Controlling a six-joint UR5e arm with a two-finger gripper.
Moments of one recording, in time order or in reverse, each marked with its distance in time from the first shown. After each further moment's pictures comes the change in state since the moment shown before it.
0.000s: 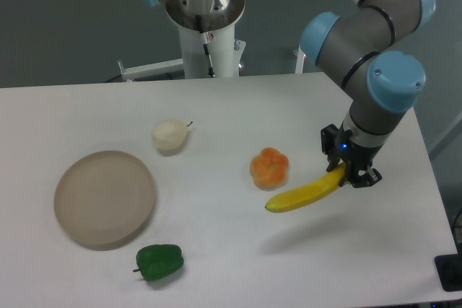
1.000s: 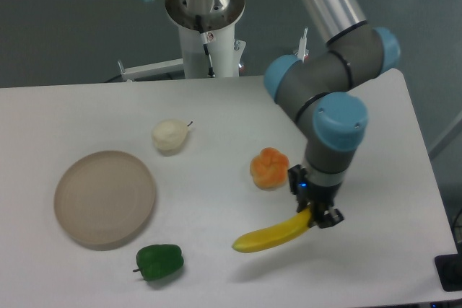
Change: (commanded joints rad) arm -0.189 -0.066 -0.110 0.255 -0.015 -0.087
